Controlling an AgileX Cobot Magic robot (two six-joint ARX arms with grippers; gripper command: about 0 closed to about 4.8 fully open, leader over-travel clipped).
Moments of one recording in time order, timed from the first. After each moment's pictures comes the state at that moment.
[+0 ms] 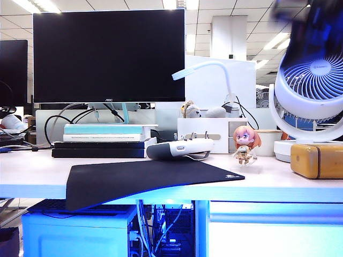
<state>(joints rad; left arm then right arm) -0.81 1.10 1.73 -1.13 0.16 0.05 0.34 0.99 0.71 -0.09 -0.02 0.06</state>
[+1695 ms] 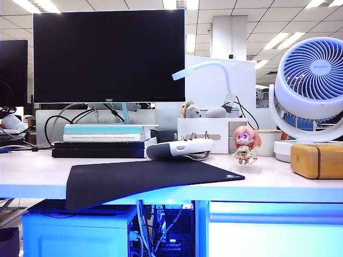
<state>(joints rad) -0.35 0.29 0.12 0.16 -0.01 -0.04 0.34 0.07 0.33 -0.41 0.03 0.06</state>
